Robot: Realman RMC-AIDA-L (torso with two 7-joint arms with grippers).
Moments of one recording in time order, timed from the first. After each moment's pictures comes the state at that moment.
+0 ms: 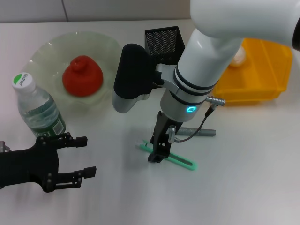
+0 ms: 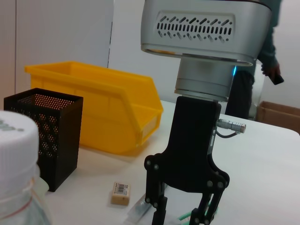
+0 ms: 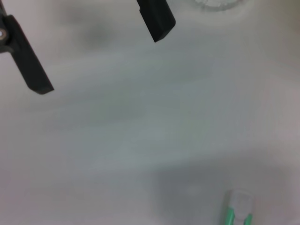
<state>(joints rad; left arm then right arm) -0.32 -1.99 0.76 0.55 1.97 1.71 -1.04 1.16 2.09 -2.05 -0.68 -2.09 -1.19 2.40</state>
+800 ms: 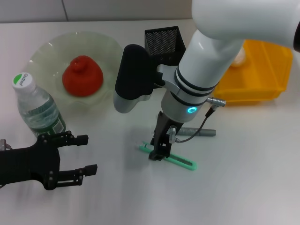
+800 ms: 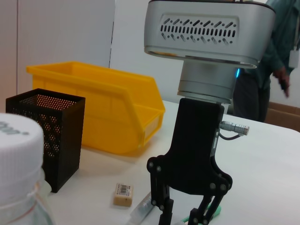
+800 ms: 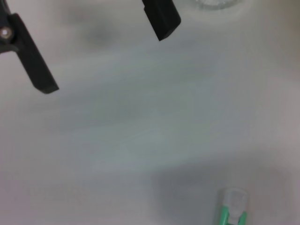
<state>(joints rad) -0.33 -1.99 0.76 0.55 1.97 1.70 -1.04 1.15 2.09 -2.05 -0.68 -2.09 -1.18 2.40</state>
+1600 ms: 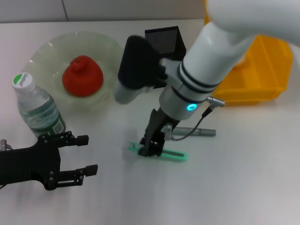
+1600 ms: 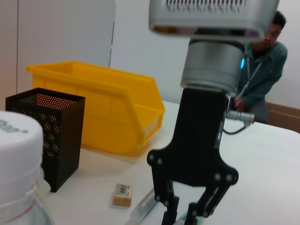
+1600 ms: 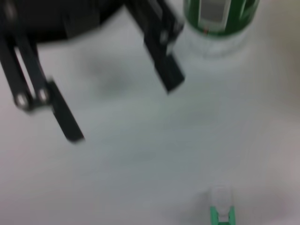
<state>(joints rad) -0.33 -1.99 0.76 0.55 1.97 1.70 -1.04 1.05 2.09 -1.91 -0.79 -2.10 -1.22 2.35</state>
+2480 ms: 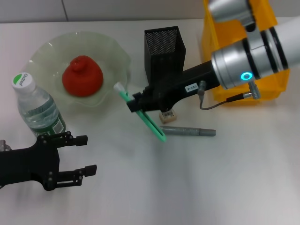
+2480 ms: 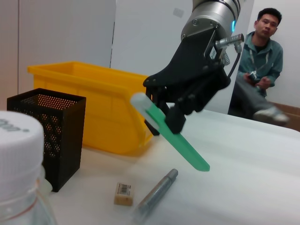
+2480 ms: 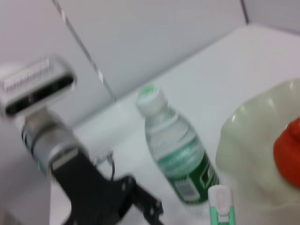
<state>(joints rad) -0.32 -1.99 0.76 0.55 1.97 1.70 -1.04 0.80 2.08 -1.24 -0.73 -1.87 -1.40 1.96</state>
